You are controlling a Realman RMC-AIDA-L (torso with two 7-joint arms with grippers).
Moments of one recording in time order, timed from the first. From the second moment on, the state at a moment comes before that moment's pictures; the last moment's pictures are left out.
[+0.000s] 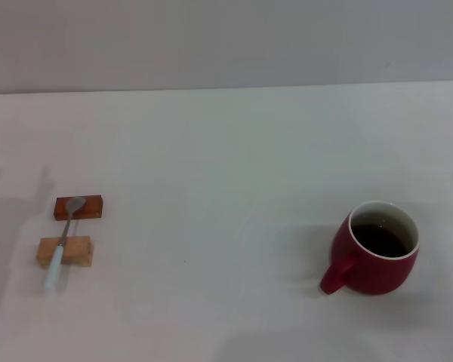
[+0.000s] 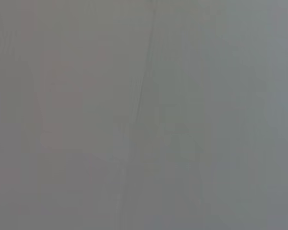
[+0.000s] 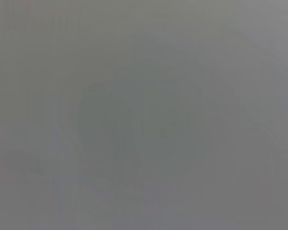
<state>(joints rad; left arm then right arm) -0.33 -2.06 -0.79 -0.14 2.13 1.47 -0.31 0.36 2.08 0.63 0.27 -1.84 -1.42 -0.04</state>
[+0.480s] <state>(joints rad) -0.35 -2.05 -0.79 -0.13 2.14 1.47 -0.34 0.34 2.08 0.63 0.27 -1.84 -1.43 -0.04</state>
